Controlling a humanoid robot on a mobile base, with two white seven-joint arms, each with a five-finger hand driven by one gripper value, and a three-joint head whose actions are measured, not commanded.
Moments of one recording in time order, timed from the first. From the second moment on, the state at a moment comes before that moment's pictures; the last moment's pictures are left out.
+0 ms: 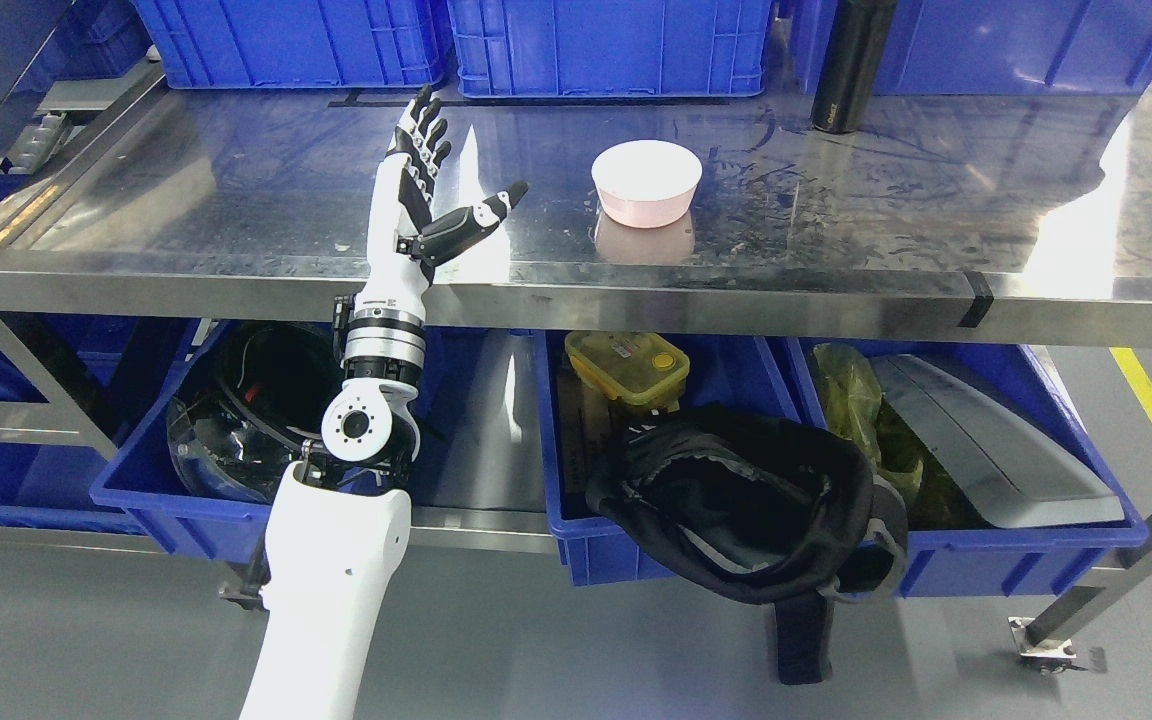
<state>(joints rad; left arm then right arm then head) -0.30 0.00 -0.12 -1.53 0.11 -0.06 0.12 0.00 0.00 0.05 0.00 0.06 -0.08 -0.03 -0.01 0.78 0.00</state>
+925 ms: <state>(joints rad) -0.53 0.24 -0.14 -1.53 -0.42 -0.06 -0.57 0.00 0.00 0.05 0.00 0.06 -0.08 -0.03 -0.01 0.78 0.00</state>
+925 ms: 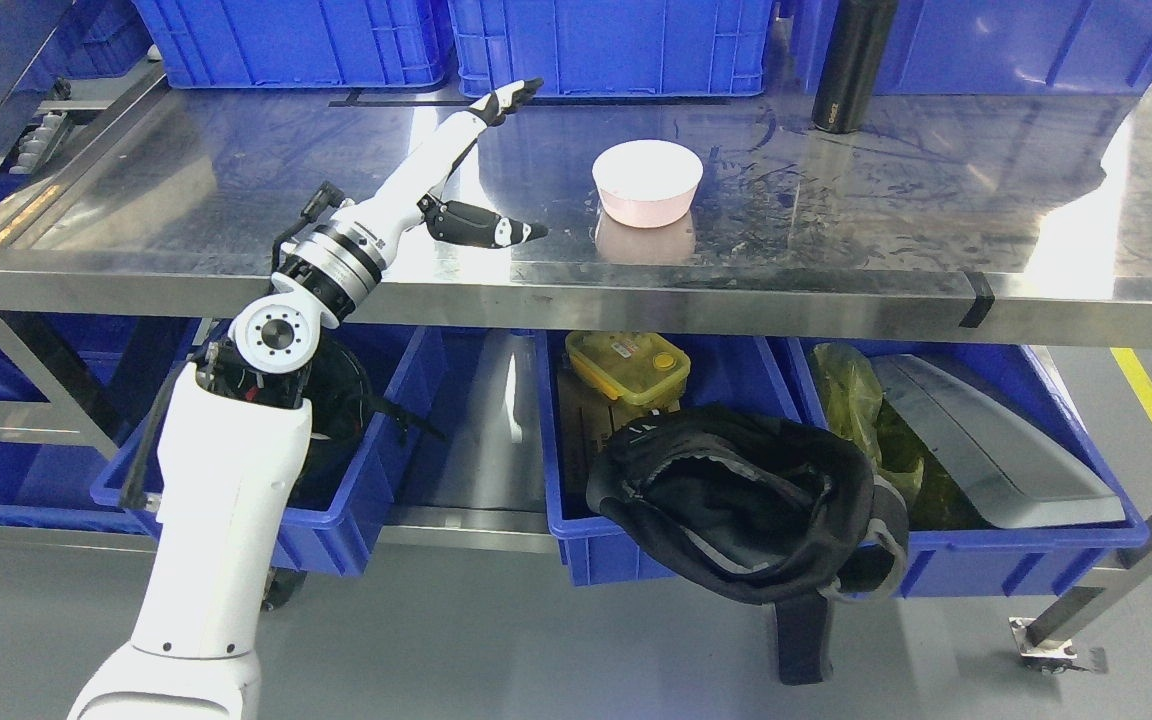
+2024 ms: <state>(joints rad) -0.75 0.27 -0.33 -1.46 -0.87 -0.07 -0.82 0.00 0.00 0.05 0.00 0.06 -0.08 -0.03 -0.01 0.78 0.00</state>
